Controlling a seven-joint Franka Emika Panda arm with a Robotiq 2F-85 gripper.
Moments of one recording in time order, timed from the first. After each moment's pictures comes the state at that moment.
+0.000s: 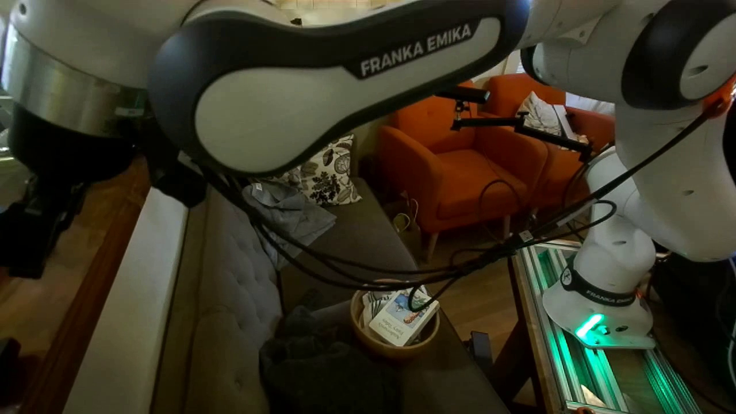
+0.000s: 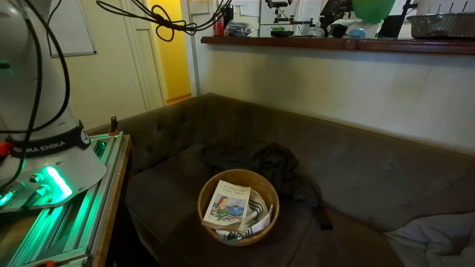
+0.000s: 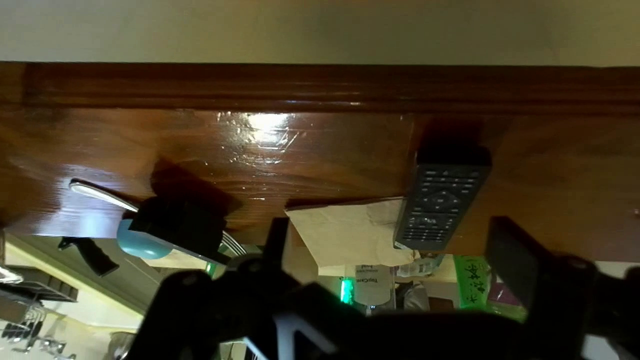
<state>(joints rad) 0.33 0.51 0.15 -1.25 -0.20 2.42 0.04</state>
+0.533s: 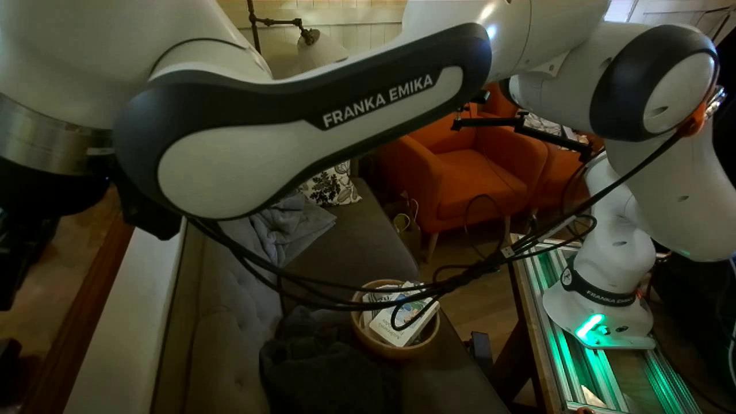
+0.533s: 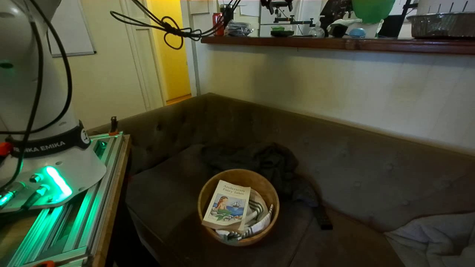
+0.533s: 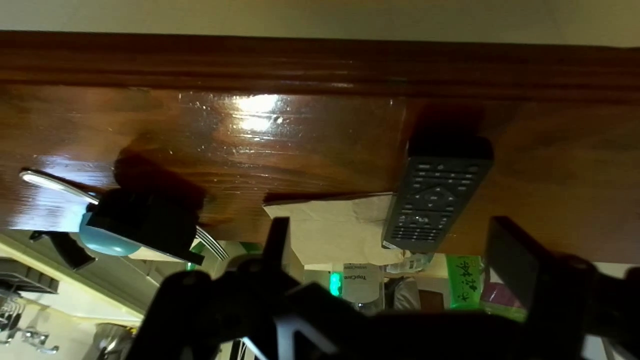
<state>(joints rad) 0.36 0.62 0.14 -1.12 -0.20 2.44 0.03</state>
